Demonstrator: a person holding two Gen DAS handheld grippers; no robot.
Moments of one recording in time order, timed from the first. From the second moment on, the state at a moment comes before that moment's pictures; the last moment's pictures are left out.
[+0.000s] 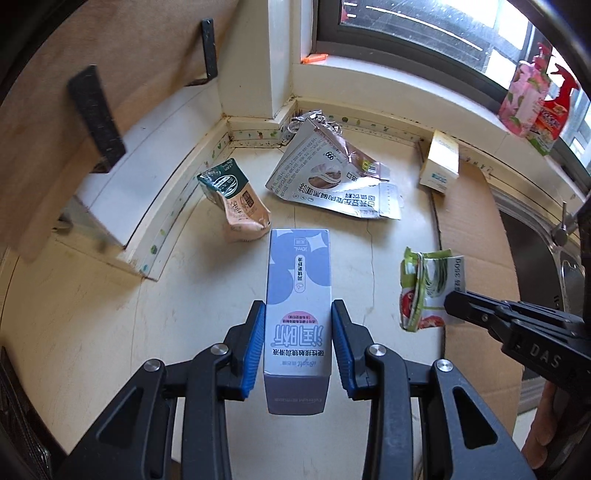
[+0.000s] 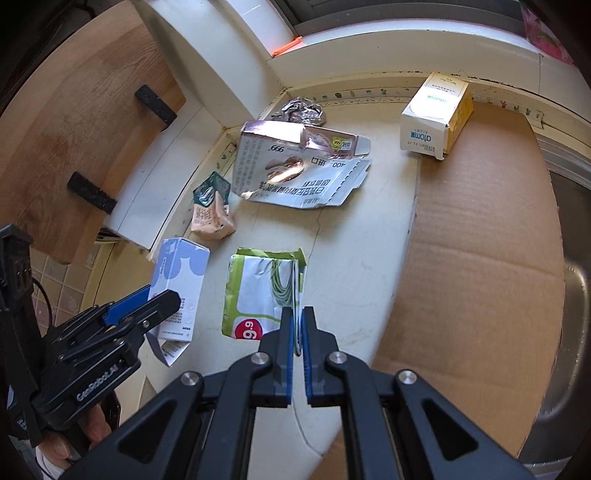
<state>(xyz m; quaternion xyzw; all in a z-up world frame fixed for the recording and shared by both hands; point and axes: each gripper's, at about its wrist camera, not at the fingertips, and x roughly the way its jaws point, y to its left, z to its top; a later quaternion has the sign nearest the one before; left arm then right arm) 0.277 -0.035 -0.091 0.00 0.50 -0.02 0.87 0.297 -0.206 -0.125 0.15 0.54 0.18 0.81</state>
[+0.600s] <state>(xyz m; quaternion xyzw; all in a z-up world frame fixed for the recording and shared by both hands) 0.110 0.014 -0.061 0.00 0.47 -0.04 0.88 0.156 -0.150 -0.083 0.13 0.53 0.20 0.82</state>
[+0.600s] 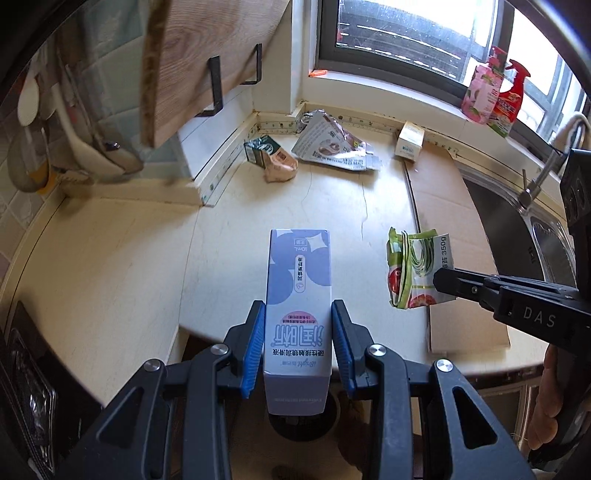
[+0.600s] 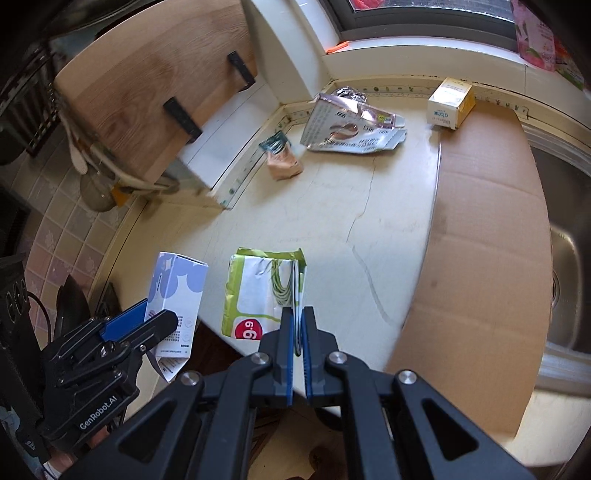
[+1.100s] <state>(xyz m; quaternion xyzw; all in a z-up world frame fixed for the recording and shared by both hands) -0.018 0.054 -0.096 0.02 0.48 -0.10 0.87 0.004 -0.100 -0.099 0.15 0.52 0.16 0.83</state>
